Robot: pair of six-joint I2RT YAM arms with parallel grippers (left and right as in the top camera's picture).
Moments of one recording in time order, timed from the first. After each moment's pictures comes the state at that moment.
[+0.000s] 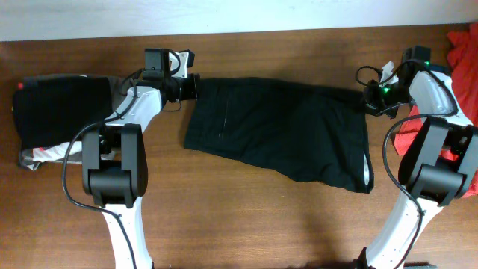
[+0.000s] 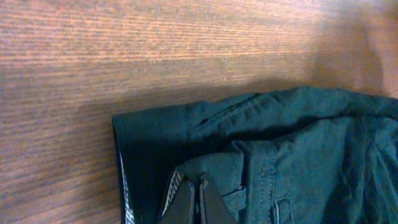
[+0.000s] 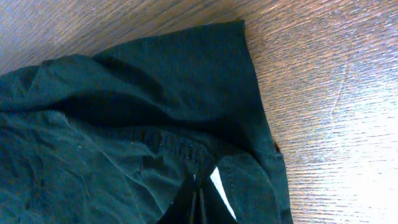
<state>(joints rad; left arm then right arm) -0.09 2.27 1.63 -0.28 0.55 -0.17 -0.32 2.22 1.75 -0.96 -0.42 0.12</state>
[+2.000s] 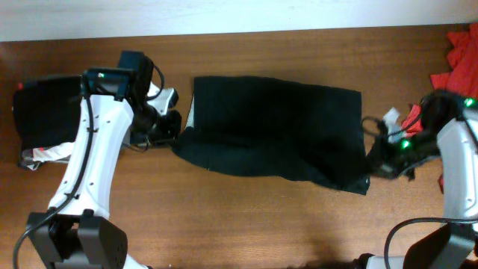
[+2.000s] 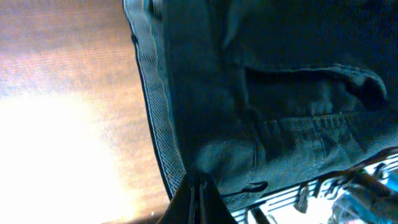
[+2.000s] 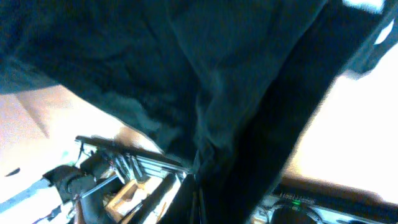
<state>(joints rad) -0.12 1.74 1.65 -1.48 0.29 -0.06 -0.35 1.54 1.30 -1.60 -0.52 -0.16</state>
